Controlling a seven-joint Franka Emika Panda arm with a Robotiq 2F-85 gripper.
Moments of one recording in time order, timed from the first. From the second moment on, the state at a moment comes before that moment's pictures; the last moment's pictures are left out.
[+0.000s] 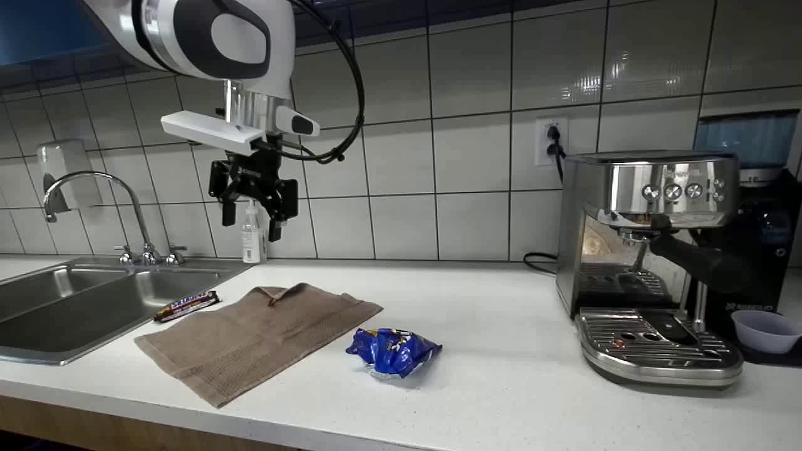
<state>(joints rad) 0.06 -0.26 -0.13 -2.44 0.28 2.16 -0.17</state>
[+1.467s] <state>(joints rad) 0.07 -0.18 -0.09 -2.45 0.43 2.34 -0.17</state>
